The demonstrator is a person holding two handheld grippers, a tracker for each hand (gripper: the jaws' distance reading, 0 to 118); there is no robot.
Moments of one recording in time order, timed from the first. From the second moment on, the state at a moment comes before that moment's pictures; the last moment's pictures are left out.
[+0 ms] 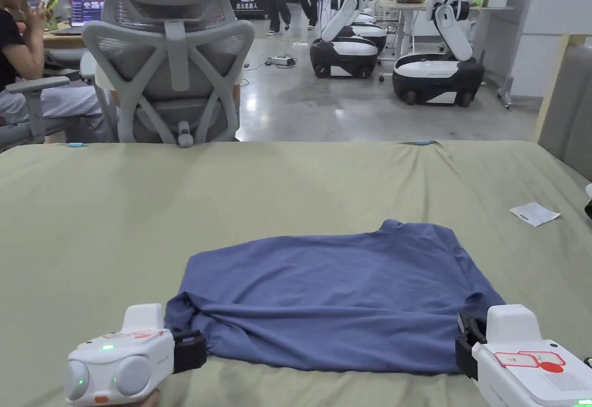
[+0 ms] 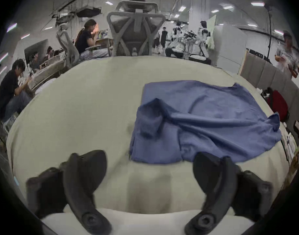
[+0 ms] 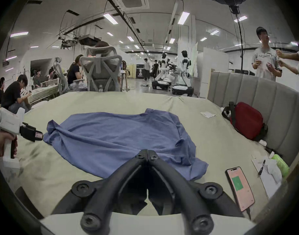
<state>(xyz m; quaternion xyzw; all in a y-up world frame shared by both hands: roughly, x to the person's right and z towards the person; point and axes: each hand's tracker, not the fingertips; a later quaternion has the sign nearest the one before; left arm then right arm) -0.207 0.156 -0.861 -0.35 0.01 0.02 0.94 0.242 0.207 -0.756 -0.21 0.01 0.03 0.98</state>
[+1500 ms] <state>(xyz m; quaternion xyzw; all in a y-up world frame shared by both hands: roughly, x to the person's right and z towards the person) -0.219 0.211 -0.770 -0.38 -0.04 0.00 0.92 0.318 0.200 -0.738 -0.41 -0.01 0.00 0.91</state>
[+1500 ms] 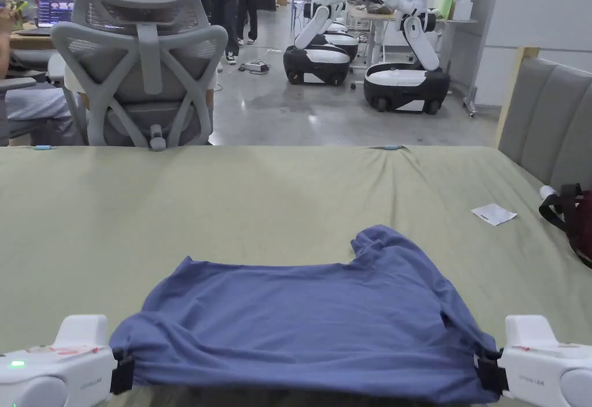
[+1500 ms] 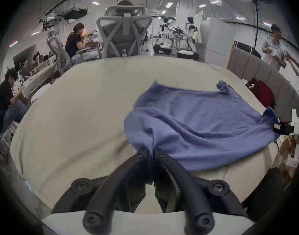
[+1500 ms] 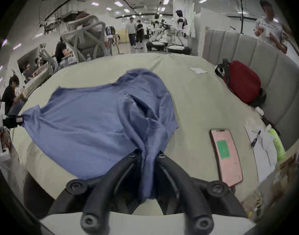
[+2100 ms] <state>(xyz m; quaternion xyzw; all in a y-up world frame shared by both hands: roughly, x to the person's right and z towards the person) -0.144 0.262 -0.767 -0.18 -0.07 -0.03 0.98 0.218 0.260 -0.733 -0.18 0.02 0.04 0.98</state>
